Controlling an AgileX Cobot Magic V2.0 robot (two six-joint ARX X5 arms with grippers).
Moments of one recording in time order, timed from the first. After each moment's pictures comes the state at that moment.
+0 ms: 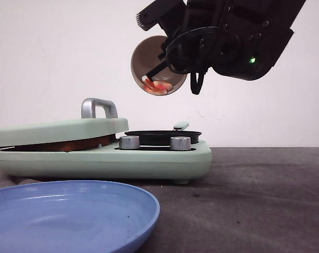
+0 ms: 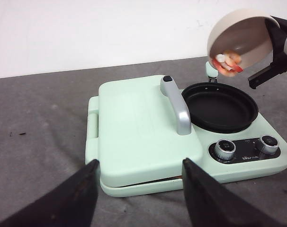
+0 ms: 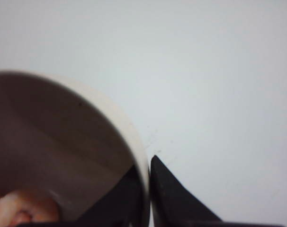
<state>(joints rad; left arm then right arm) -0.23 0.39 0.71 -0.57 0.05 0.01 0.68 1.94 1.02 1.35 0.57 -0.78</state>
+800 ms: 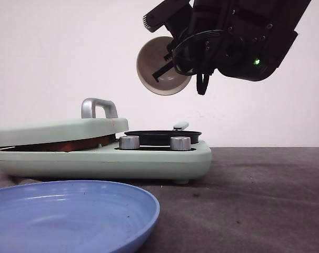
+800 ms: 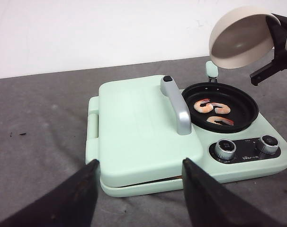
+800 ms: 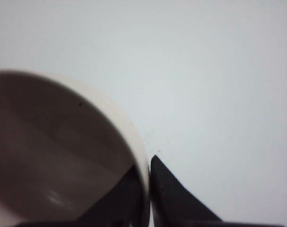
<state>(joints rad) -0.23 0.39 0.71 -0.57 0.05 0.01 0.65 1.94 1.02 1.35 0.57 -0.76</state>
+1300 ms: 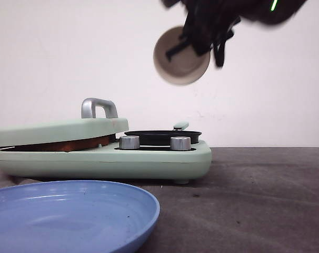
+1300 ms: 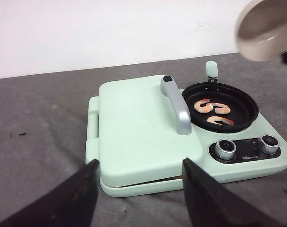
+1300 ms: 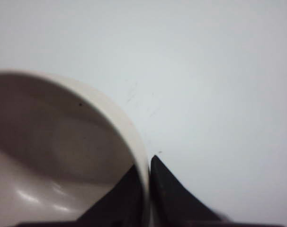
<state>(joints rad) -0.23 0.39 0.71 -0.57 0.05 0.01 0.65 1.64 1.03 0.74 0.70 -0.50</state>
